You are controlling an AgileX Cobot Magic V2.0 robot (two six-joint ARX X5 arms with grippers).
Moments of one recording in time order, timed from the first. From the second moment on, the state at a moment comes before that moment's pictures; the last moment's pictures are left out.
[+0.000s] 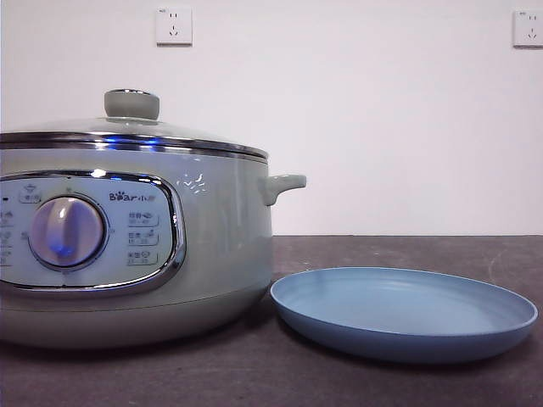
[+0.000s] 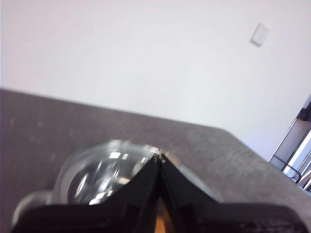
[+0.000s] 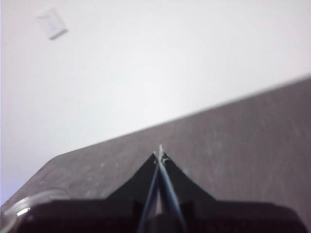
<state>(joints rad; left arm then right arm) -0.11 0.11 0.42 -0.25 0.31 -0.40 -0.01 0.26 0.46 -0.15 -0.26 0.36</state>
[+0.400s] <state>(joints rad) -0.13 0.42 0.81 -0.34 0.31 -0.30 0.08 0.66 1.02 -0.31 -0.42 0.15</state>
